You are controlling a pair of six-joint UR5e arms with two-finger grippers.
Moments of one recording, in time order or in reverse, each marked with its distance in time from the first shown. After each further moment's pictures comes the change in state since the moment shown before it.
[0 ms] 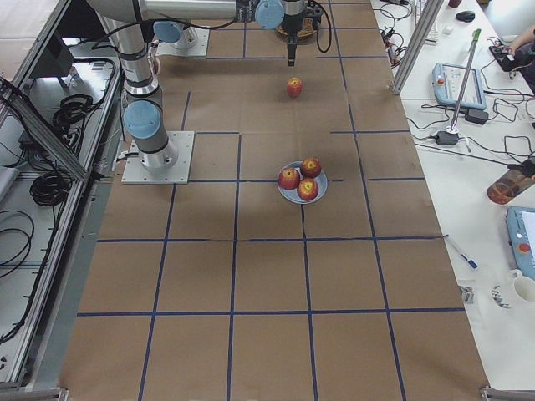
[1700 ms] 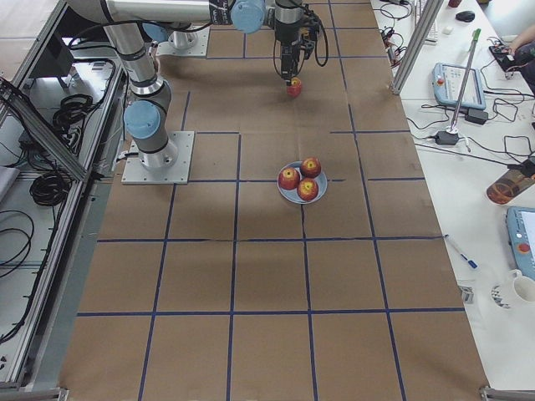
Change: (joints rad) left arm -0.293 -0.492 -0.036 0.690 -0.077 -0.217; right arm -0.283 -0.188 0.036 0.233 0.024 -0.326
